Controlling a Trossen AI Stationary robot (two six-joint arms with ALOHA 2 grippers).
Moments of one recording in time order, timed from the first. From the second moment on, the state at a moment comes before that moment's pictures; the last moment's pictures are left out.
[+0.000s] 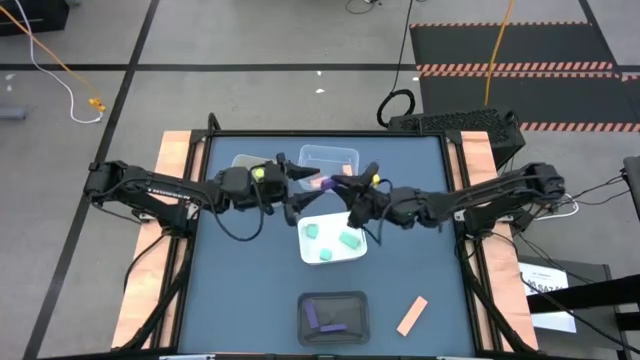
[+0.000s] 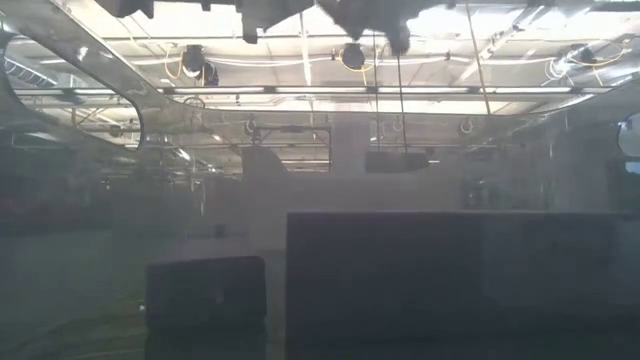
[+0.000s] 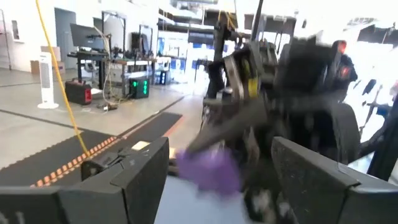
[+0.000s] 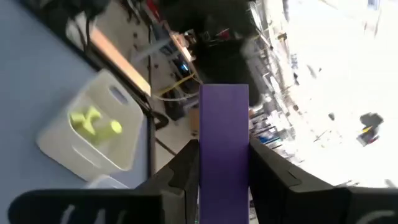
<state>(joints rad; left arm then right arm) -0.01 1.33 0.81 0.64 -0.18 -0.10 0.15 1.38 0.86 0.50 0.63 -1.04</state>
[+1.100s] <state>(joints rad) 0.07 1.45 0.81 0.64 -0.22 -0.07 0.15 1.59 0.86 0.81 0.86 -1.31</state>
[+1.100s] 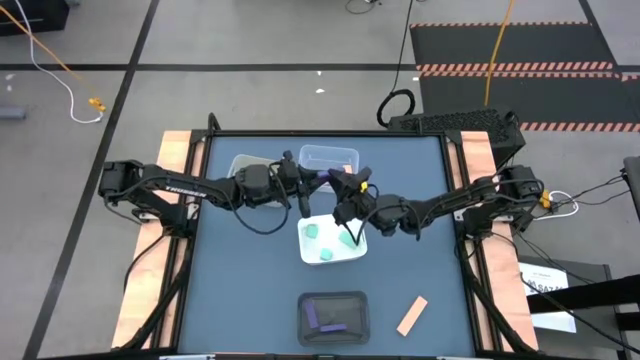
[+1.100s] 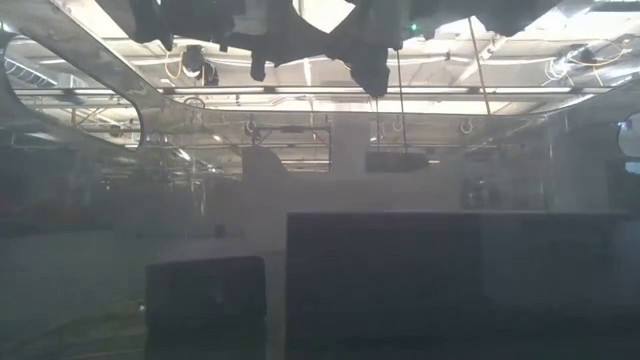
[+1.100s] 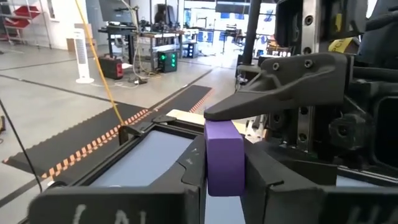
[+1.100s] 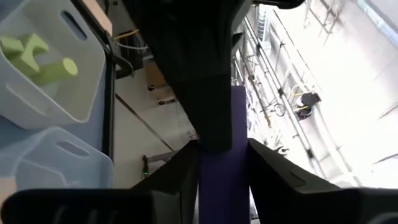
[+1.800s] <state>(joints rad) 0.12 1.44 0.81 0.62 -0.24 -0.11 0.24 1.59 0.86 0.63 1.42 -0.72</state>
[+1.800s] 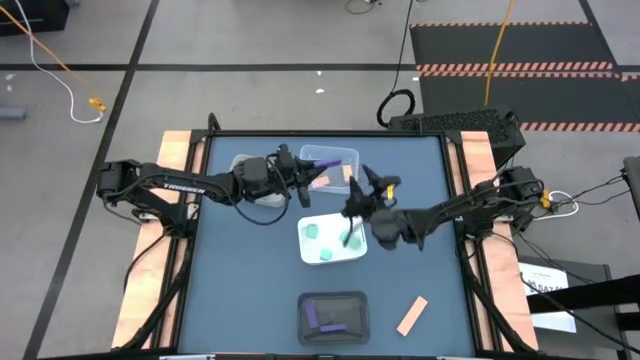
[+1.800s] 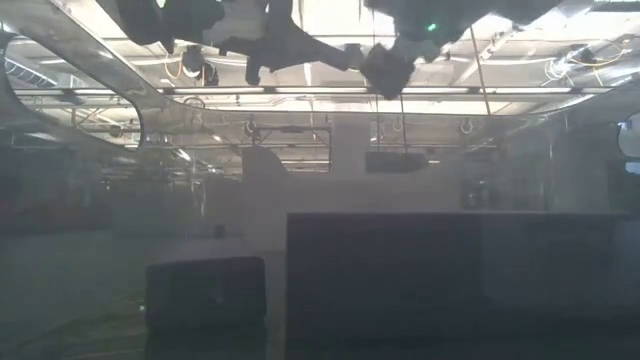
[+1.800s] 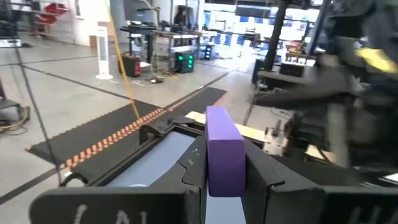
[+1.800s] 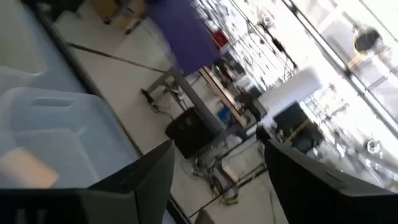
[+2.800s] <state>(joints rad) -0.40 1.45 0.81 0.31 -0.11 -0.72 0.79 1.42 0.80 0.09 0.33 0.81</state>
